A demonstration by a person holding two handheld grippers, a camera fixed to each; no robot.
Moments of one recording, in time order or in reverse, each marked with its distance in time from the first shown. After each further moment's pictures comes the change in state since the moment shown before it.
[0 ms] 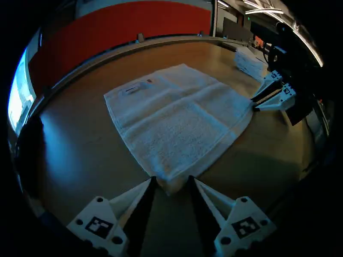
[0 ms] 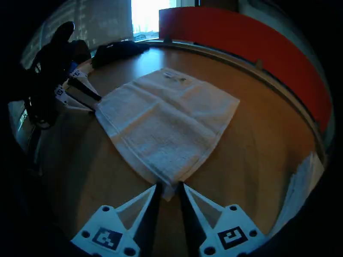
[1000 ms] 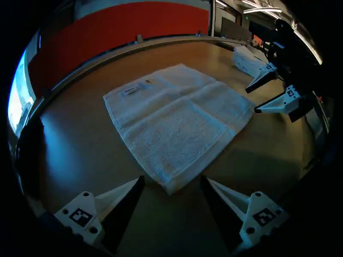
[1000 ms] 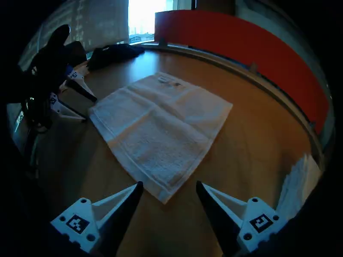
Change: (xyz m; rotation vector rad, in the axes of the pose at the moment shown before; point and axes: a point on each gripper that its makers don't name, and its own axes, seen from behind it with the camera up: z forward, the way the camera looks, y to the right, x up) left arm -0.002 0.001 -0.001 -0.004 0.003 0.013; right arm 0.005 0.008 -0.005 -0.059 0.017 0.000
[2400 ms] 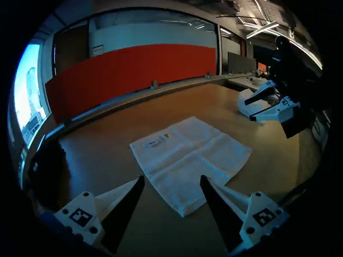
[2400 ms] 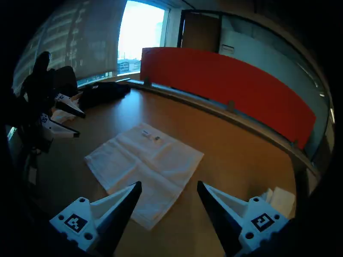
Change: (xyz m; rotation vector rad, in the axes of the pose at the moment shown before) left arm 0.084 -0.024 -0.079 0.102 0.300 -0.014; right arm 0.102 0.032 -0.063 -0.125 0.242 0.013
